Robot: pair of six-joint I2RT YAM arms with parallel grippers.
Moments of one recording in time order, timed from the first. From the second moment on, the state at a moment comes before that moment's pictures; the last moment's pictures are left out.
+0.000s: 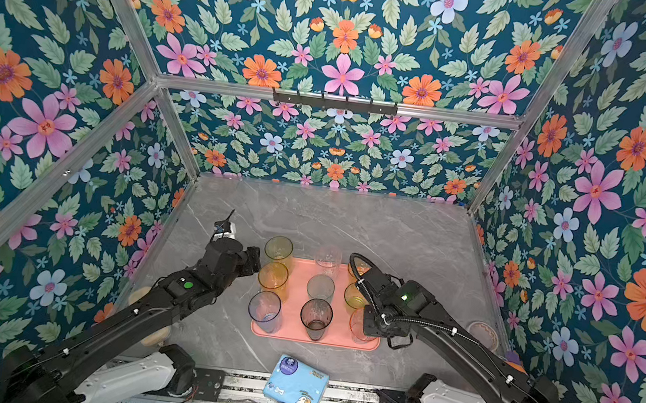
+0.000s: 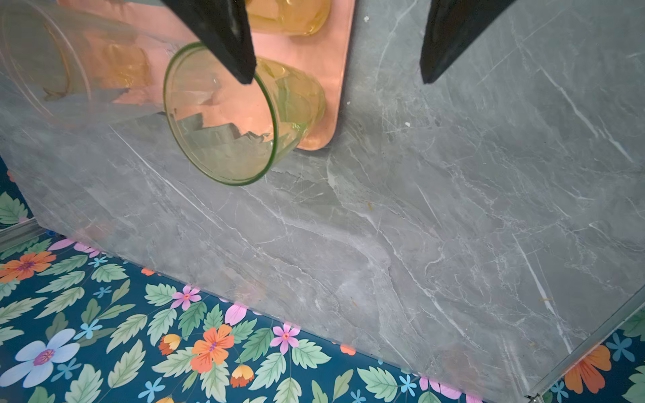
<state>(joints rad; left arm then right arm) -0.59 0.99 0.69 -0.33 -0.41 -0.62 0.77 1.13 0.96 -1.22 0.08 0.73</state>
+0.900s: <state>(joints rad) -0.59 0.98 0.67 -0.33 -0.41 -0.63 0.85 1.27 0.84 -1.03 0.12 0.82</state>
